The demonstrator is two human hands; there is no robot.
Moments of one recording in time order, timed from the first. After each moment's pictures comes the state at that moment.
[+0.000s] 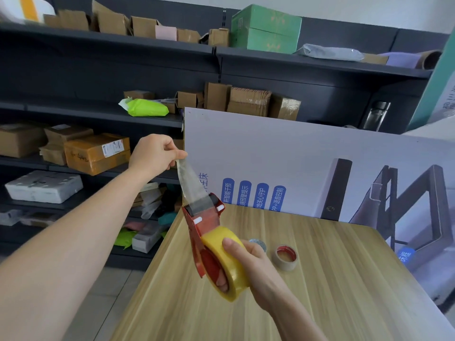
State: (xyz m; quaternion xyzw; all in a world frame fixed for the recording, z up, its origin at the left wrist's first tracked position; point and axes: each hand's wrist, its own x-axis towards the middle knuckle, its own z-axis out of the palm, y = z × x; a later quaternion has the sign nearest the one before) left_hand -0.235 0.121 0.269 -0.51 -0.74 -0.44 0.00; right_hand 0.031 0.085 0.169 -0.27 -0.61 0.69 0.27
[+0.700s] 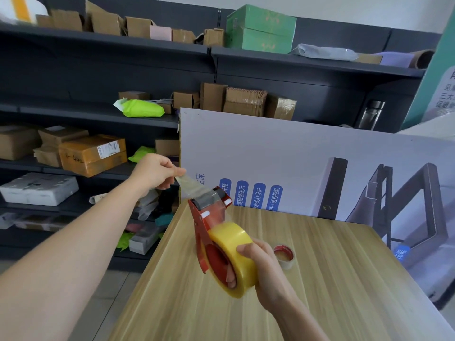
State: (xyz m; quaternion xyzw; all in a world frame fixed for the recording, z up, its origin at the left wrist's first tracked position) left_hand -0.229 0.128 0.244 -0.45 -0.74 -0.46 -0.20; right_hand 0.047 0.084 0.176 -0.26 -0.59 0.69 0.34
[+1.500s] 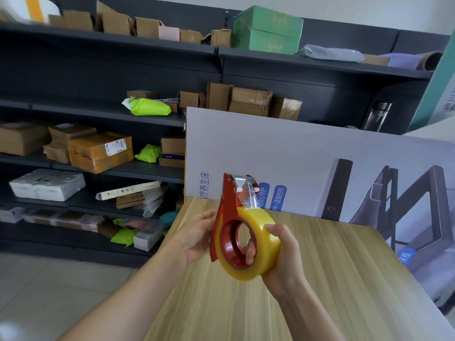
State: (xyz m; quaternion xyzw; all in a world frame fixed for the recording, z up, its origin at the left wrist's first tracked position) left_hand -0.133 0.095 0.145 -0.30 -0.44 -0.60 -0.59; right_hand 0.050 0.090 0.184 -0.32 -0.46 0.74 0.39
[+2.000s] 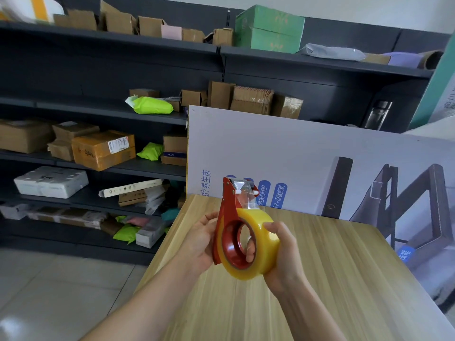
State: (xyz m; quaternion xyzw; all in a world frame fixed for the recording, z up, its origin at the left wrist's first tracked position) left_hand -0.109 0.084 0.131 -0.20 -0.43 -0.66 -0.58; right_hand 0.051 0.077 0.189 -0.35 -0.43 0.74 0.38
